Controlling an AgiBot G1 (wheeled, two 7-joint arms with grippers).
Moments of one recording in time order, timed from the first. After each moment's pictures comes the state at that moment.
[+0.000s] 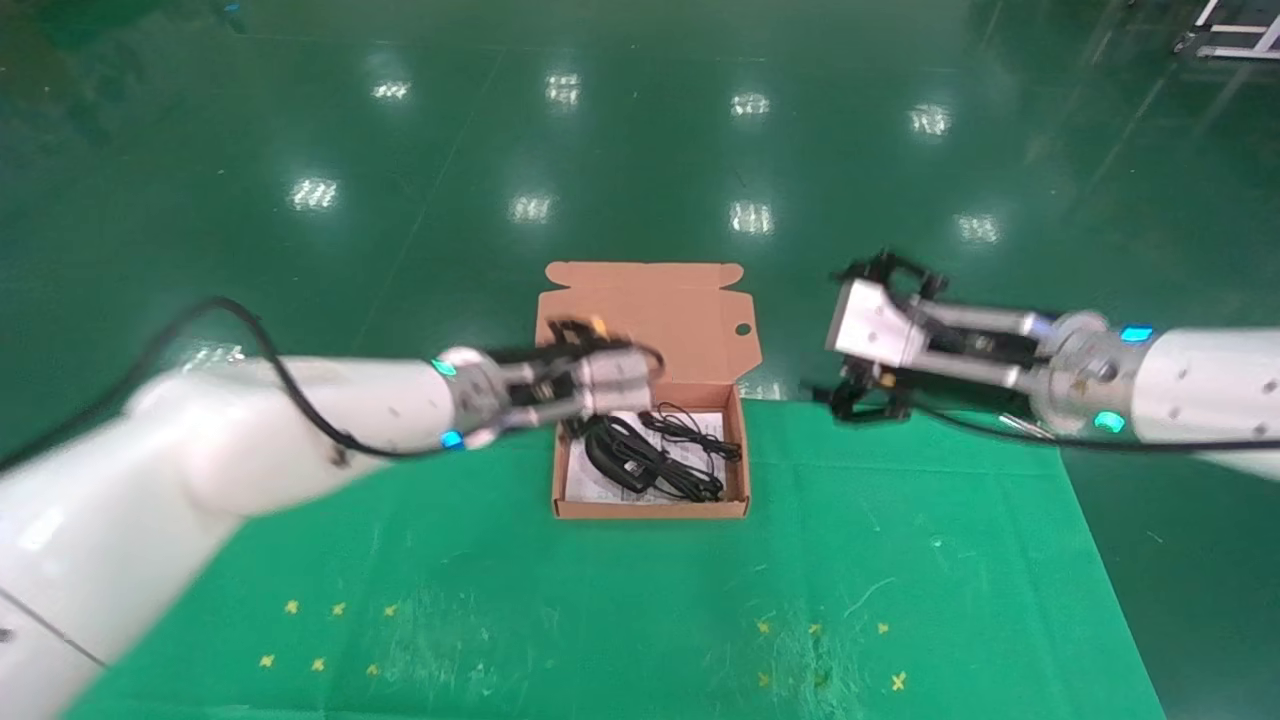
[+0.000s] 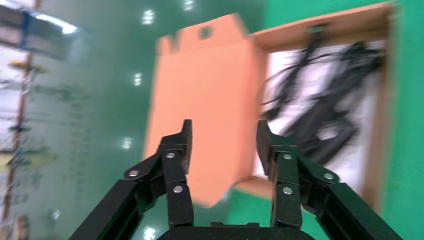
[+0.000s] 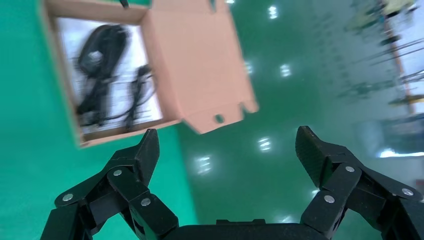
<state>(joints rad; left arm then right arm) -1.53 1.24 0.98 -0.92 1.99 0.60 -0.24 1.49 -0.85 -0.68 1.22 -1.81 -0.86 0.17</state>
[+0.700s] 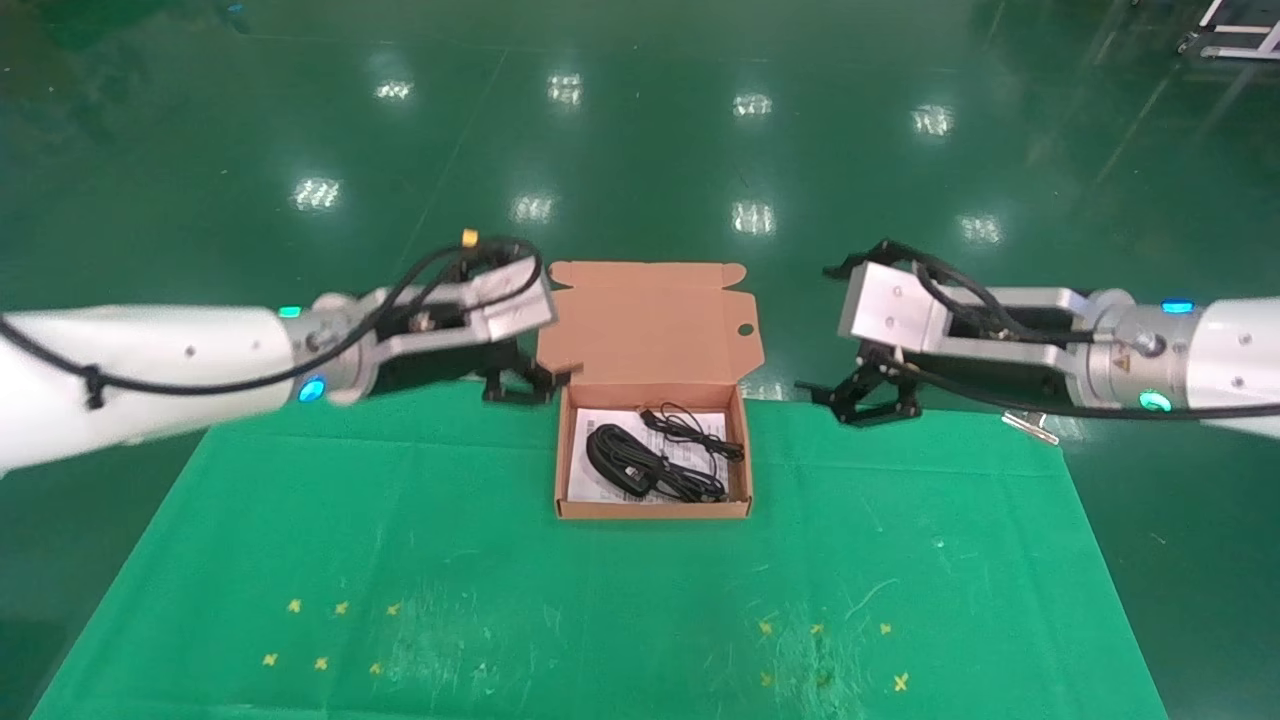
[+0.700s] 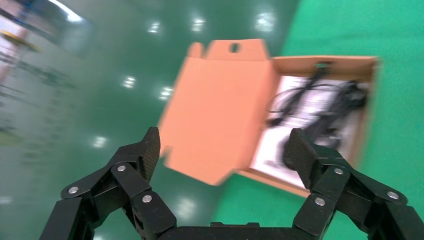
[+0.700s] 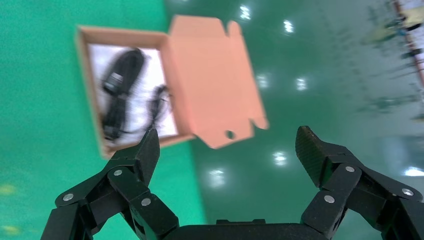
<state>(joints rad) -1.50 1.03 0.81 -1.09 1.73 0.78 -0.28 1.49 -0.82 -0.62 1.22 -1.66 -1.01 0.16</state>
